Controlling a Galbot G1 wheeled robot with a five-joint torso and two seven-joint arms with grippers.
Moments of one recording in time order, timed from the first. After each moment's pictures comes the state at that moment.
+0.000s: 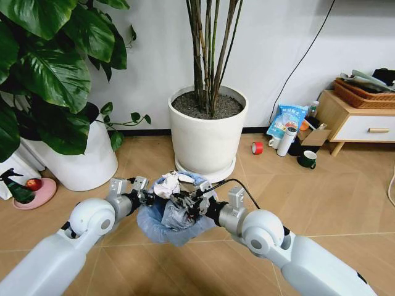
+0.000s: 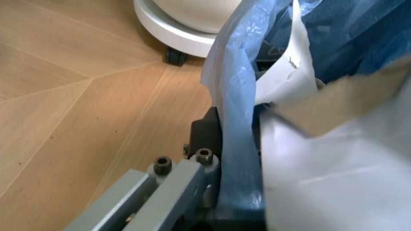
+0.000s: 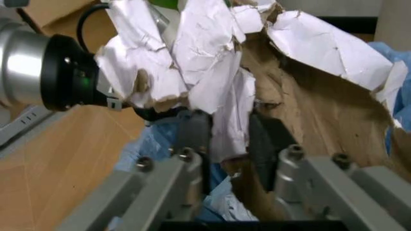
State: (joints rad) left arm 1.00 -0.81 -0.18 -1.94 -0.91 0.74 -0.11; right arm -0.87 0.96 -0.22 2.04 0.90 -0.43 0.07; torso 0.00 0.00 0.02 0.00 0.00
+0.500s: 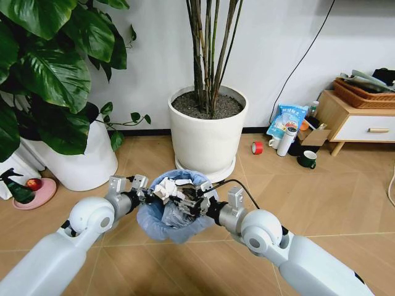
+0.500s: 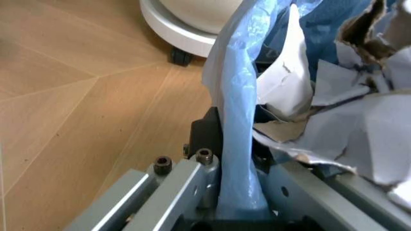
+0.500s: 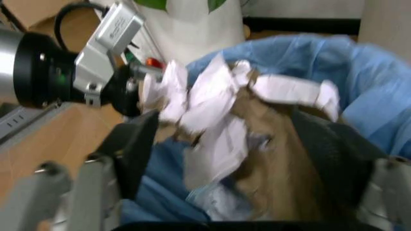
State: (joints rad) left arm 1.00 -0.81 -0.20 -1.94 -0.92 0.74 -0.12; right arm -0.89 0.97 -0.19 2.02 0.88 -0.43 0.07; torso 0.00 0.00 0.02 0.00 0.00
